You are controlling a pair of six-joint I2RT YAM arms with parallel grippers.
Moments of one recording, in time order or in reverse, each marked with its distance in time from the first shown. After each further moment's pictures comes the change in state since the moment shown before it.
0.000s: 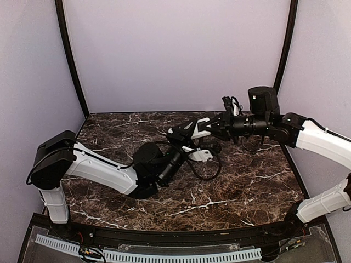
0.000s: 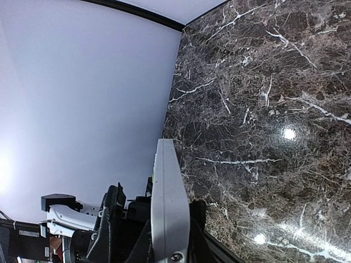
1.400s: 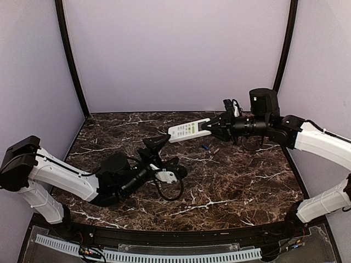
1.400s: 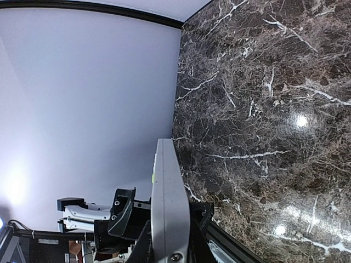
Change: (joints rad) left arm 0.027 -0.390 -0.458 -0.225 0.114 -0.116; right arm -0.031 0.000 -0.045 0.079 -0.049 0.114
